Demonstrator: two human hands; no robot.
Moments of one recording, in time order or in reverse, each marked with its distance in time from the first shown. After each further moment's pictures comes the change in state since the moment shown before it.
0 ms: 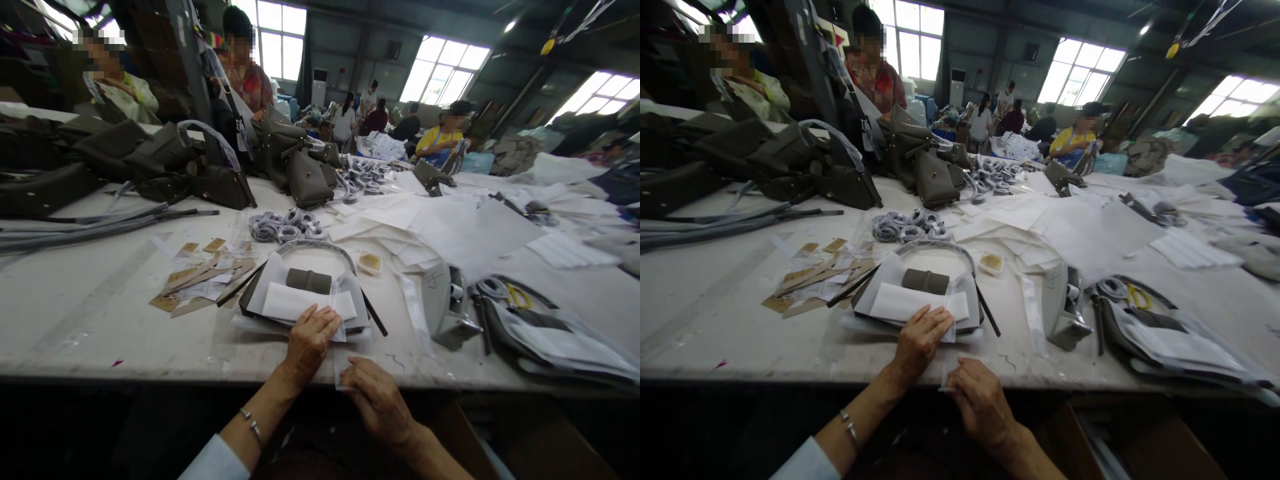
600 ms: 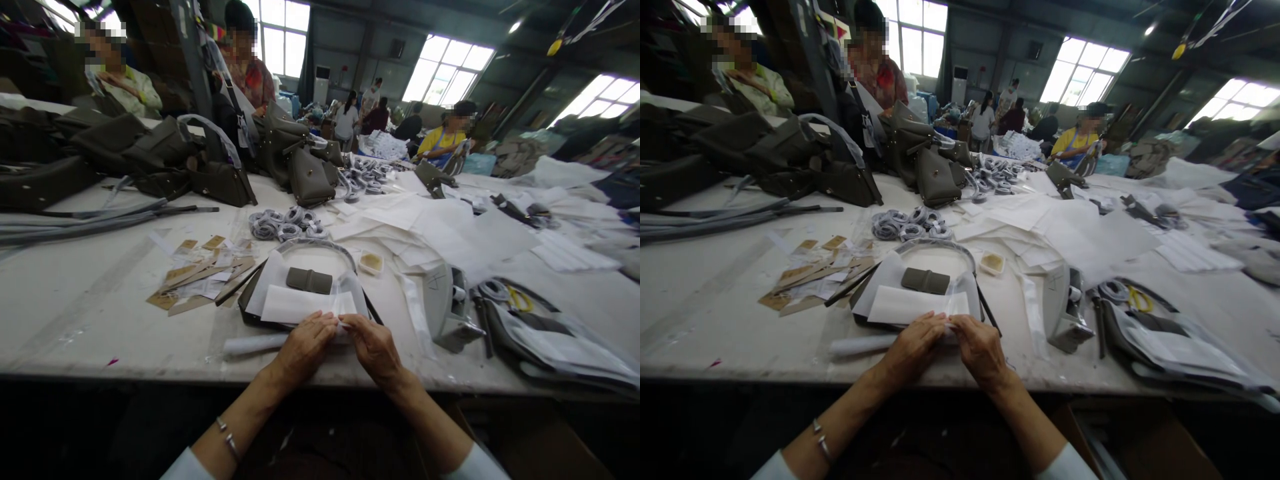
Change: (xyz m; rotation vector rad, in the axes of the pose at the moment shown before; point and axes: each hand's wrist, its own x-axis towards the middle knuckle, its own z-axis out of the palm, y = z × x) left_hand -0.006 -0.009 -0.015 -0.204 -0.067 0.083; right_hand 0.060 0.032 -0.009 -0.089 0.167 0.082
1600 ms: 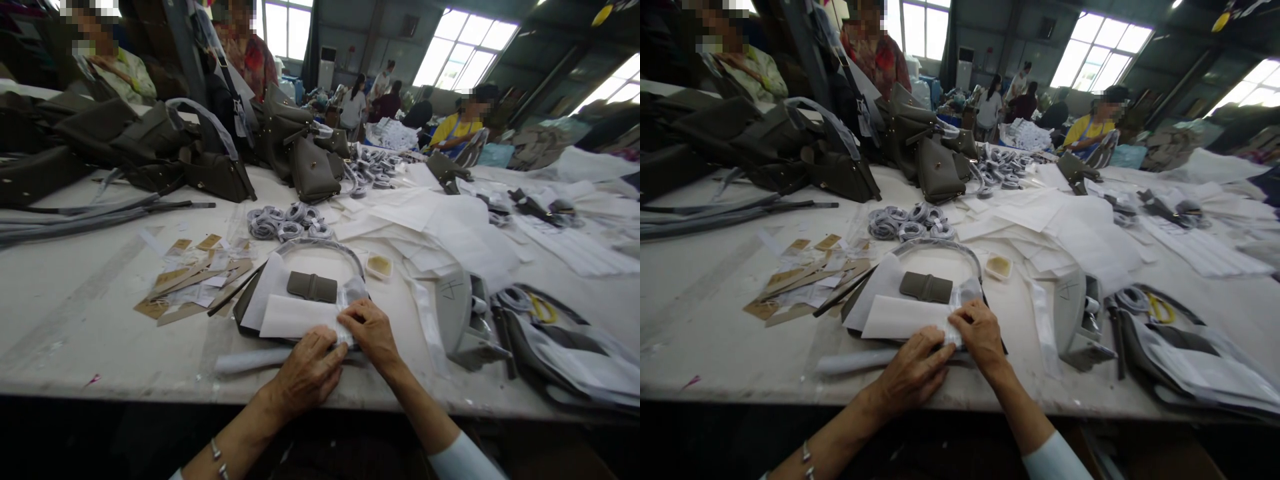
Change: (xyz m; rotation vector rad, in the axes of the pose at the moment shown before) left_hand 0.008 0.009 -0.010 0.039 -0.140 -0.054; right_hand 0.037 0.038 0.025 0.062 -0.040 0.430
